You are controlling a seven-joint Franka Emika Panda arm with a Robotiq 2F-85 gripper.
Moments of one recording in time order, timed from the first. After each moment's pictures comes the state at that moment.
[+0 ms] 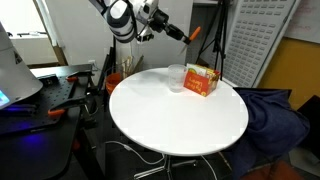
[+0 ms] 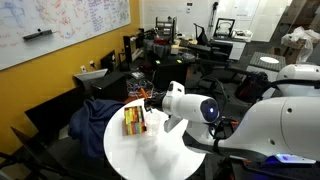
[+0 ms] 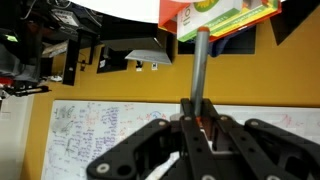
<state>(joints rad) 1.40 1.09 -1.05 -2.42 0.73 3.46 0.62</state>
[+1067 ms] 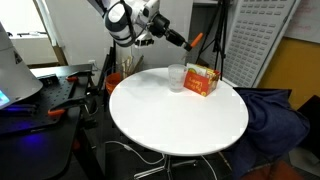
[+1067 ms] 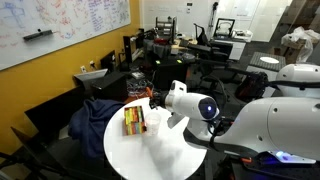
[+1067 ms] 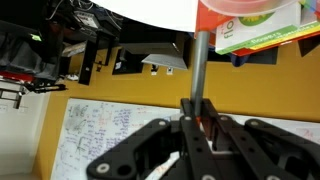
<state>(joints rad) 1.35 1.11 -1.03 -2.44 0.76 3.46 0.57</state>
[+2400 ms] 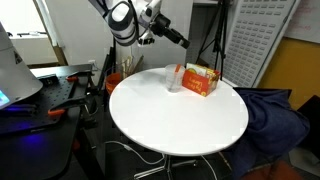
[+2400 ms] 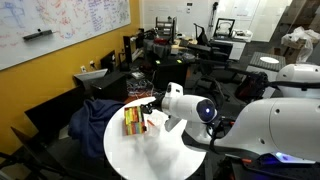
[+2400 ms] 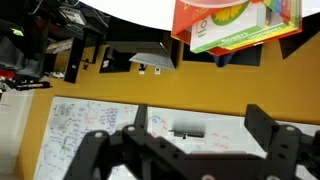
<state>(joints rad) 1.35 1.11 -1.03 -2.41 0.71 3.46 0.57</state>
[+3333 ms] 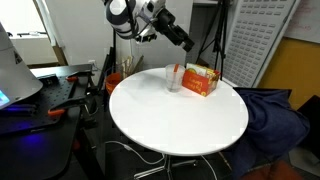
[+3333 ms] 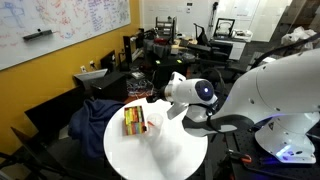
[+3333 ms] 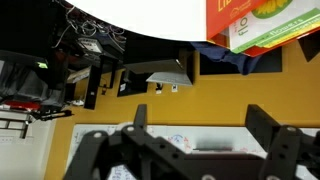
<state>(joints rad) 1.23 0.91 -1.03 -2.46 0.63 3.46 0.56</state>
